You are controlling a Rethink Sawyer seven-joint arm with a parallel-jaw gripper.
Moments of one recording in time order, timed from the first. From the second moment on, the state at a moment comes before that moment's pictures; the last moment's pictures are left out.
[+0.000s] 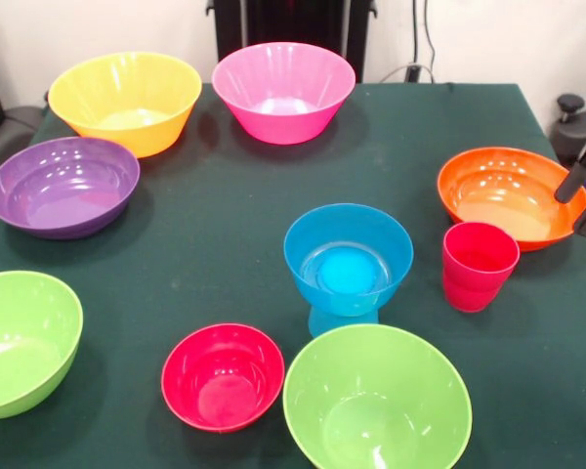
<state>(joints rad) 0.47 0.04 -1.07 0.92 0.89 0.91 3.30</state>
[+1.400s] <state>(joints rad) 0.47 0.06 -1.00 1.02 0.88 0.72 3.30</state>
